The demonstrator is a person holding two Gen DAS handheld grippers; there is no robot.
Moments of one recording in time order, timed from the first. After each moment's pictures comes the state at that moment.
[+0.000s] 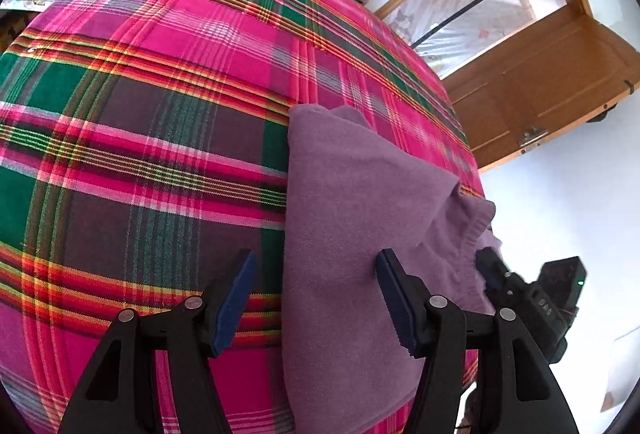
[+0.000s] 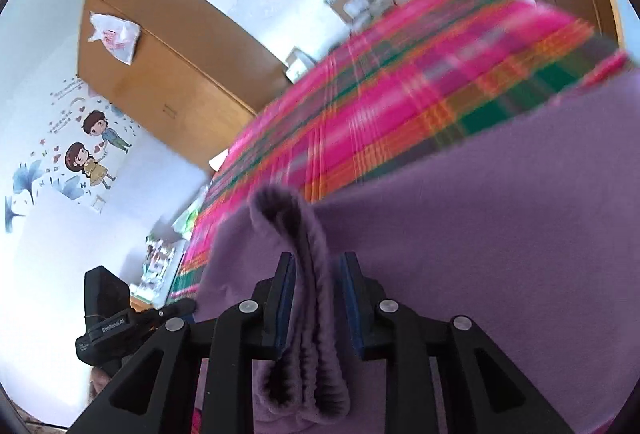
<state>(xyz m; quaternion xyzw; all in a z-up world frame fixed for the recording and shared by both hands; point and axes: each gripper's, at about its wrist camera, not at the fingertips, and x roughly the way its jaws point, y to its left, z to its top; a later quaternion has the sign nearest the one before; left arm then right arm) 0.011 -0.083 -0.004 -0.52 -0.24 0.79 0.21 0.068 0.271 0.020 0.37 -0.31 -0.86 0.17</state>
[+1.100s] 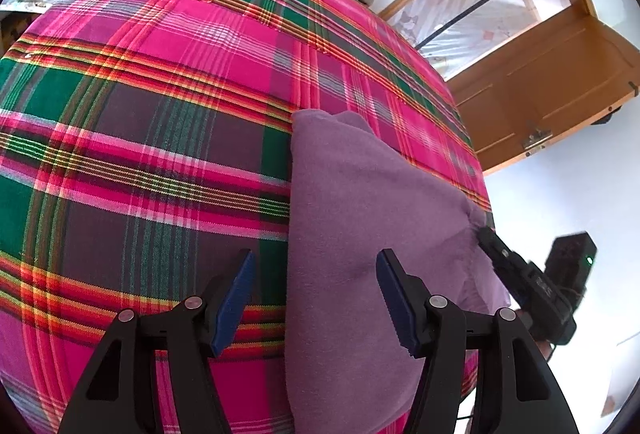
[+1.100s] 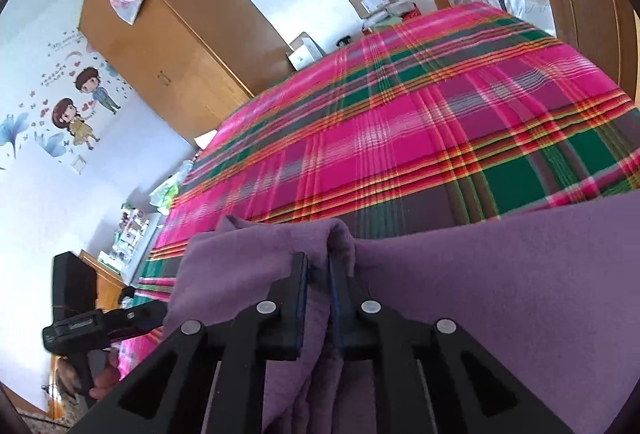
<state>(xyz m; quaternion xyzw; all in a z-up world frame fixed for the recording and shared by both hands) 0.007 -0.082 -0.001 -0.52 -0.24 0.80 0.20 0.042 0.258 0.033 0.39 -0.23 -0.87 0.18</state>
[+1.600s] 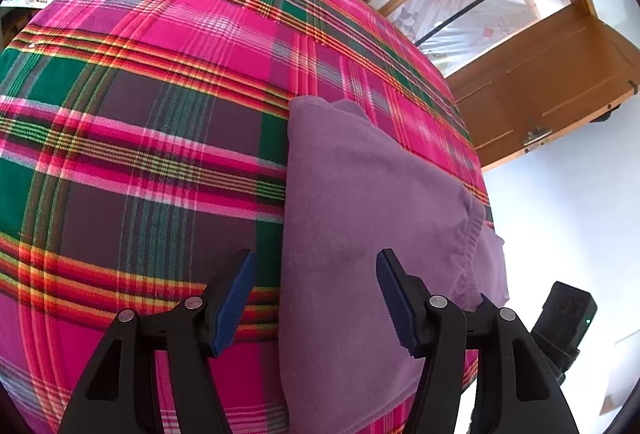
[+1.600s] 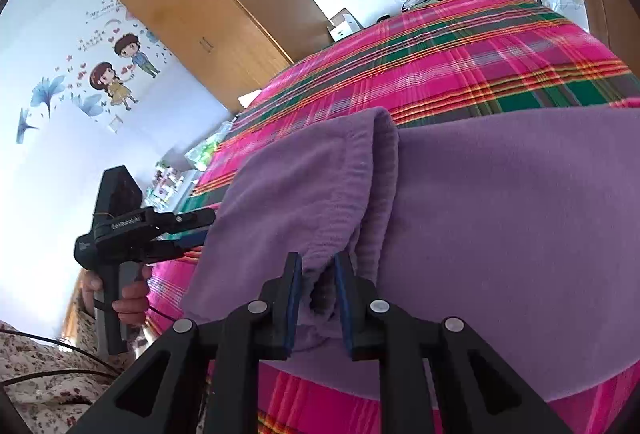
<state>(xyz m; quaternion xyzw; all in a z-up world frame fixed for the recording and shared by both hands) 0.016 -0.079 -0.001 -0.52 -0.24 0.79 0.20 0.111 0.251 0.026 0.41 -0.21 -0.85 0.25</state>
